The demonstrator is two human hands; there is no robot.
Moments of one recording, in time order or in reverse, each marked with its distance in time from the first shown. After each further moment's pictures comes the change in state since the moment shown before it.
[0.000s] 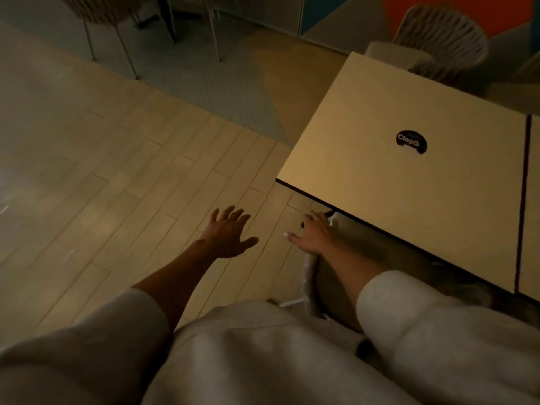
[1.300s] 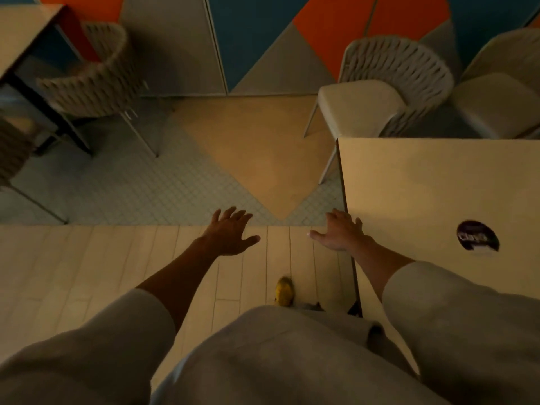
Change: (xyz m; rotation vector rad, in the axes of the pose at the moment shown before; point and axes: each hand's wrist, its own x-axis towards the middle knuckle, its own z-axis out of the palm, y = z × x) left_hand 0.588 -0.269 -0.343 0.202 -0.024 0.397; right_hand 0.465 -0.025 -0.353 0.307 0.062 0.383
